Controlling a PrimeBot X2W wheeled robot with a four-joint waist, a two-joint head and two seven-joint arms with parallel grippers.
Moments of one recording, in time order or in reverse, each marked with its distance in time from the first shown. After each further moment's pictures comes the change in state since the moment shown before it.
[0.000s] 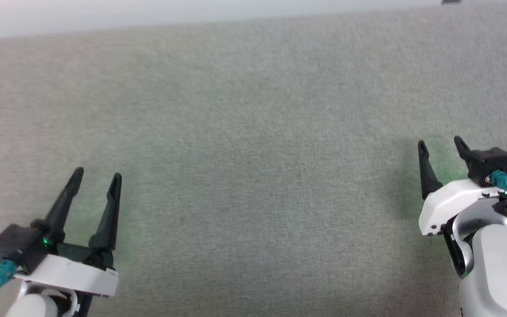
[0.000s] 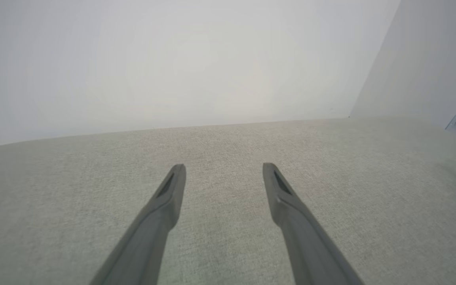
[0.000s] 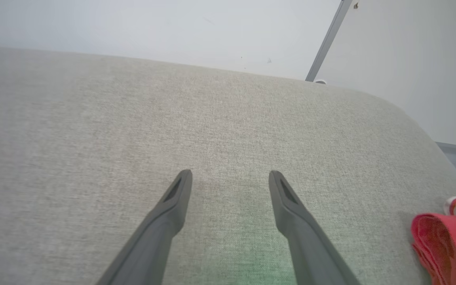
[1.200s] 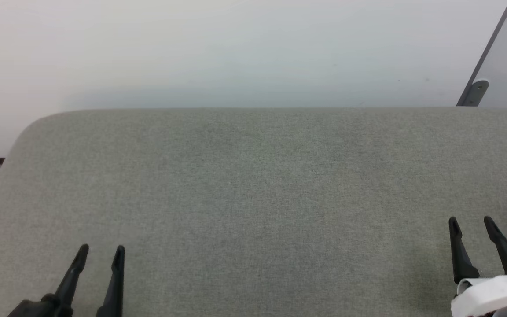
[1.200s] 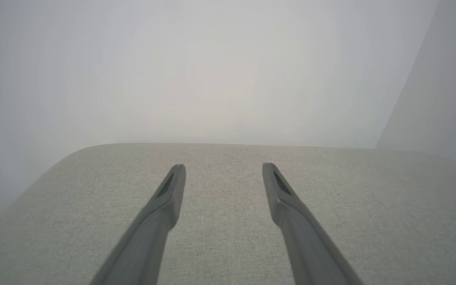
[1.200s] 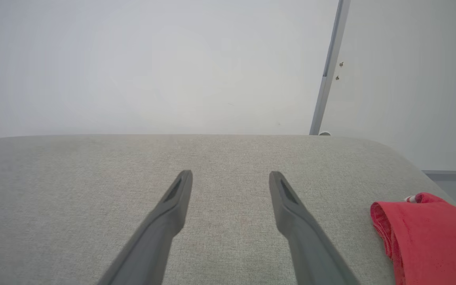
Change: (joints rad) left arm 0.289 -0.149 0.105 -0.057 0.083 0.000 0.000; right arm 0.426 -0.092 0.029 -0.283 0.277 0.000 -0.083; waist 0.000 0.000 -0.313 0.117
